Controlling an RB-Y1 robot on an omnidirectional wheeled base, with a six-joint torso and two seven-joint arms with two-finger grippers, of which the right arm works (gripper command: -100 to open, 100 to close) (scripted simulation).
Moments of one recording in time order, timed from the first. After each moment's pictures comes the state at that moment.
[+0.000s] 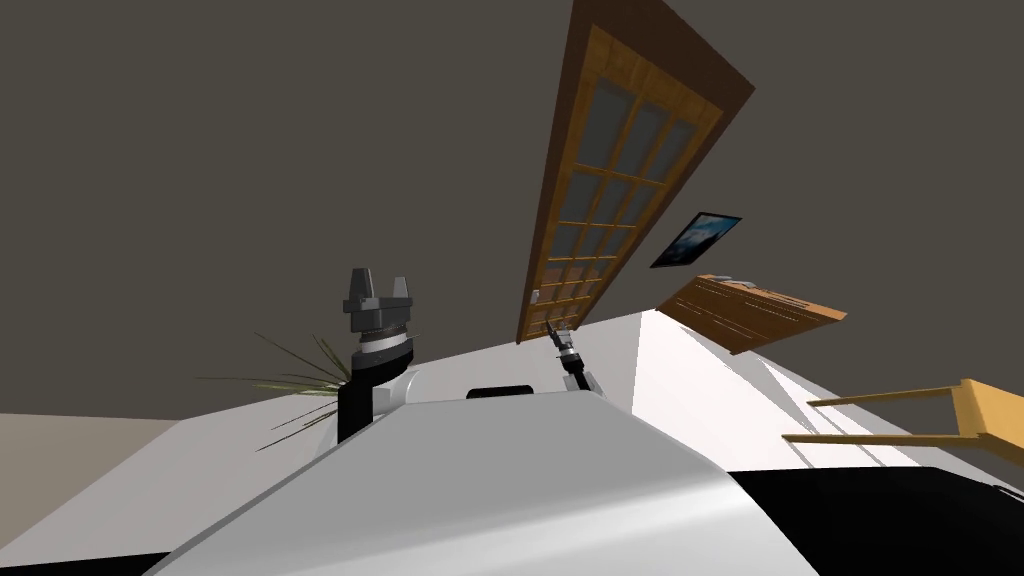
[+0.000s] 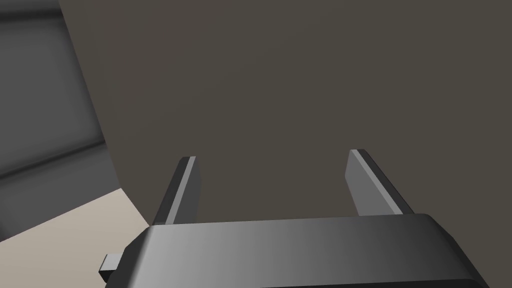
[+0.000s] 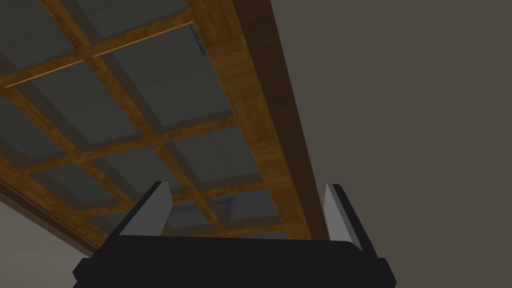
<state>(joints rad) 0.12 -0.16 -0.15 -1.11 0.32 -0.87 0.82</state>
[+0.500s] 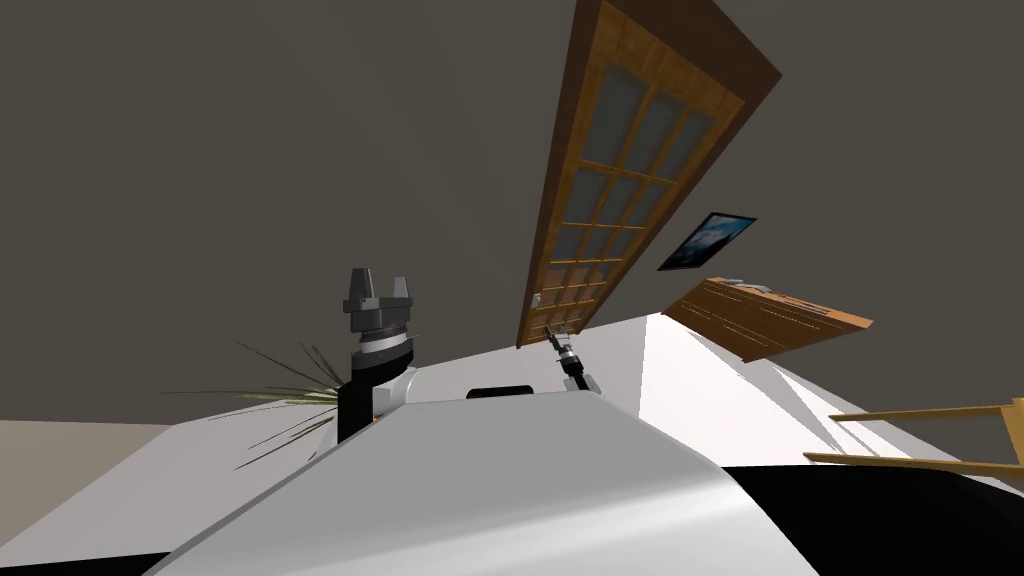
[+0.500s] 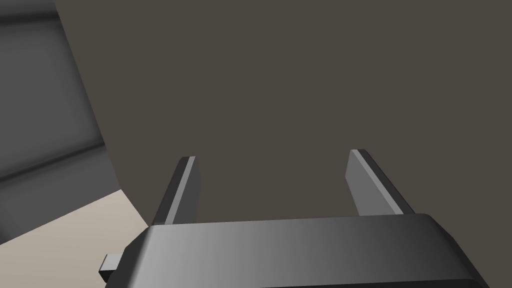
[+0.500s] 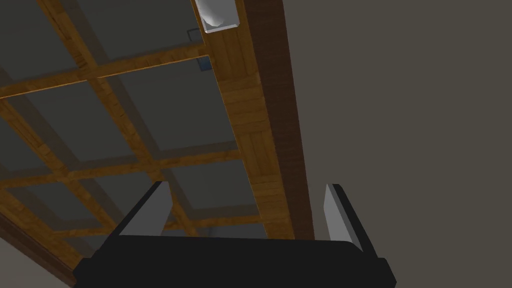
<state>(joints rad) 0.07 -0.17 -0.18 -0.96 0.36 -0.91 0.91</state>
